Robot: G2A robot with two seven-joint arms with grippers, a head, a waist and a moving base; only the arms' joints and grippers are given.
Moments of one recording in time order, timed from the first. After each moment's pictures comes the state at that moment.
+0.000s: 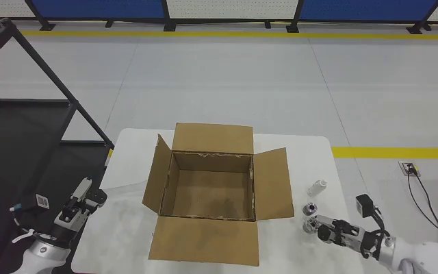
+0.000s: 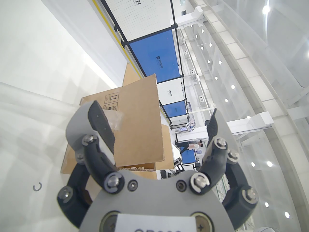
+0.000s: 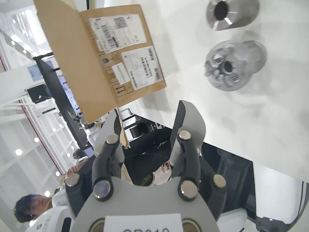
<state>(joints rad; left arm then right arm) 1.60 -1.10 -1.93 -1.87 -0.30 -0.19 -0.46 -1.44 -1.11 1.86 -1.74 0.07 0.19 1.18</state>
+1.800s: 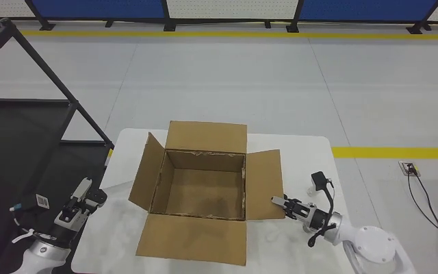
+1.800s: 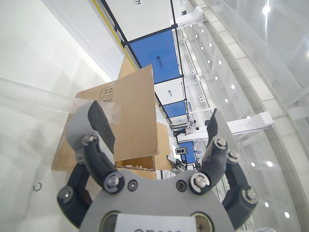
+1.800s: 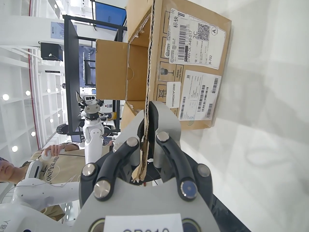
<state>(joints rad) 1.60 -1.10 -1.93 -1.87 -0.30 -0.19 -0.46 -1.24 -1.11 1.46 -1.71 0.05 -0.06 0.85</state>
